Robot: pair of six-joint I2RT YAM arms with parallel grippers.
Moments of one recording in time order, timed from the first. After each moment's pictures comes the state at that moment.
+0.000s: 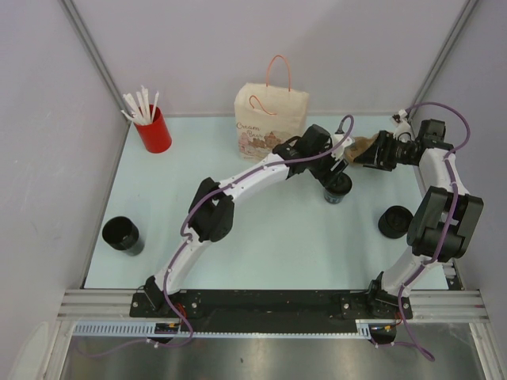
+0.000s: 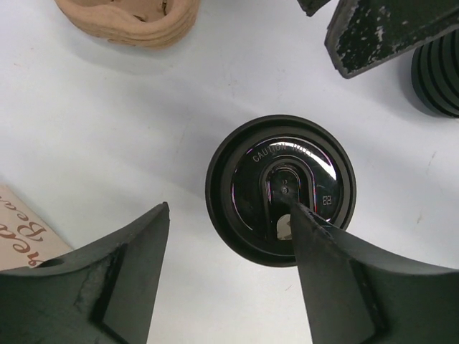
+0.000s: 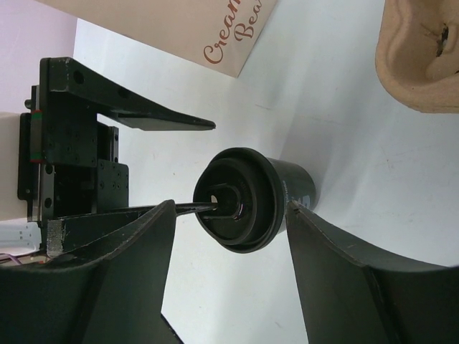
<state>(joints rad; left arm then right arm) -0.87 2.41 2.24 -0.49 0.24 0.11 -0.31 1.73 1.38 -0.63 -0.98 -0.06</state>
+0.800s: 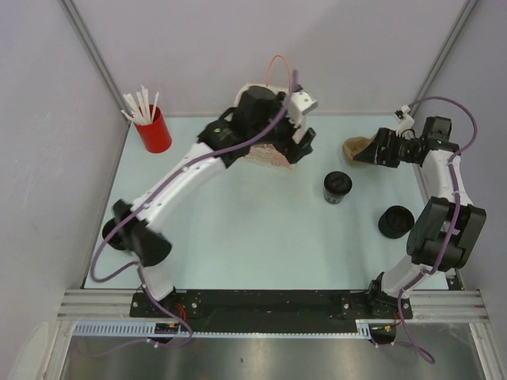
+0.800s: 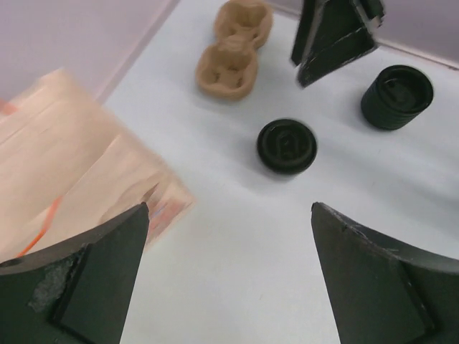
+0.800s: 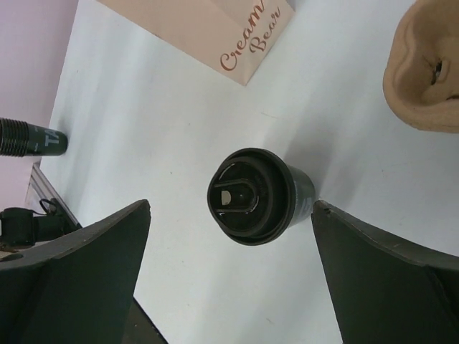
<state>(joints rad) -0.79 1.86 2.05 -0.62 0.23 0.19 -0.31 1.66 1.37 -0.66 -0.98 -0.12</state>
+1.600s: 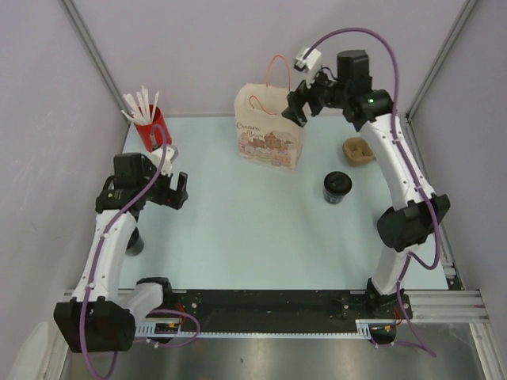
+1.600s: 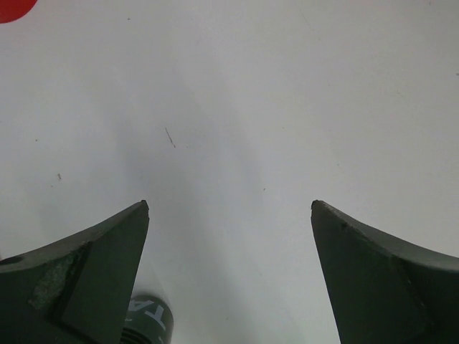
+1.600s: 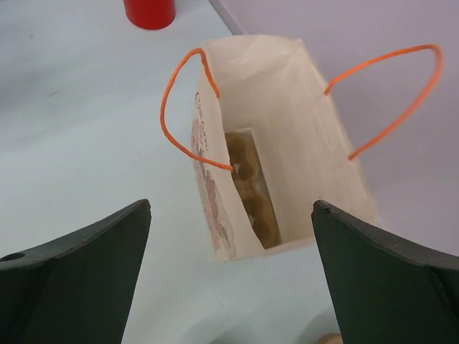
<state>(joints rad) 0.03 1.04 0.99 -0.71 0.30 0.32 0.31 1.82 2.14 -0.71 -0.57 -0.43</state>
